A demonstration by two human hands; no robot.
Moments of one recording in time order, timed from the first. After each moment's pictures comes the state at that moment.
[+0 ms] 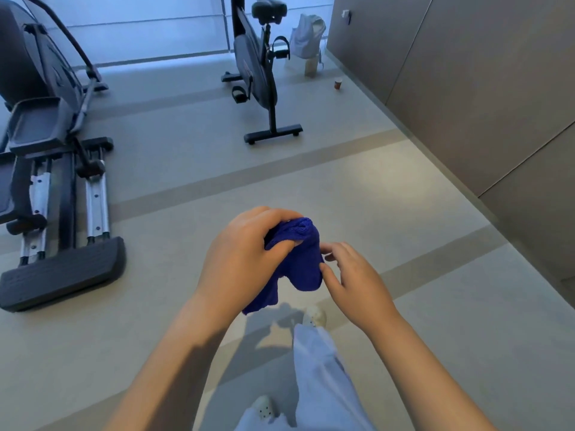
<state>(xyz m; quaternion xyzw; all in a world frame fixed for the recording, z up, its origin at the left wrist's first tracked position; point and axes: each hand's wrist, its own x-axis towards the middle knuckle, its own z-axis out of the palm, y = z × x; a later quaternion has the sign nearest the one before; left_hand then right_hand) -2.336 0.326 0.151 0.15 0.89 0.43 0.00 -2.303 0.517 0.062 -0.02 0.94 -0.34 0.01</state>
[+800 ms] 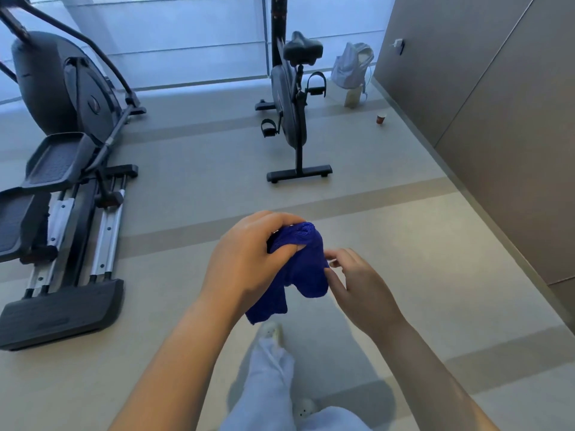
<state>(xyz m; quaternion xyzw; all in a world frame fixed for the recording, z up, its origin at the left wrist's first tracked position) -2.678 0.449 0.160 0.06 0.91 0.41 -0.02 -2.674 0.644 0.059 -0.10 0.93 -0.36 0.03</state>
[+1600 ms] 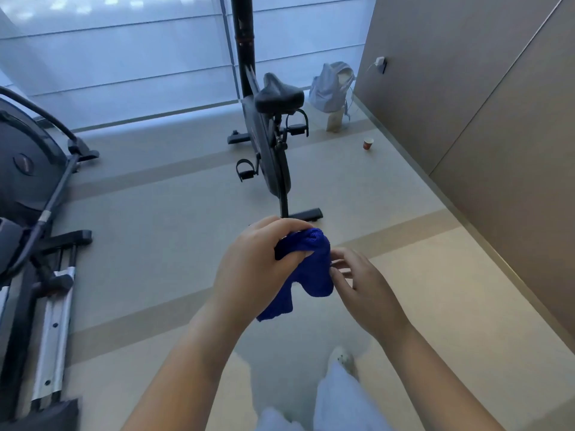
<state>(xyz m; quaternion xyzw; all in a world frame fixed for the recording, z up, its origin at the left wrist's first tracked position) -3.110 0.458 0.154 0.12 0.89 0.44 0.00 -3.087 0.646 0.071 -0.02 0.88 -0.48 0.03</state>
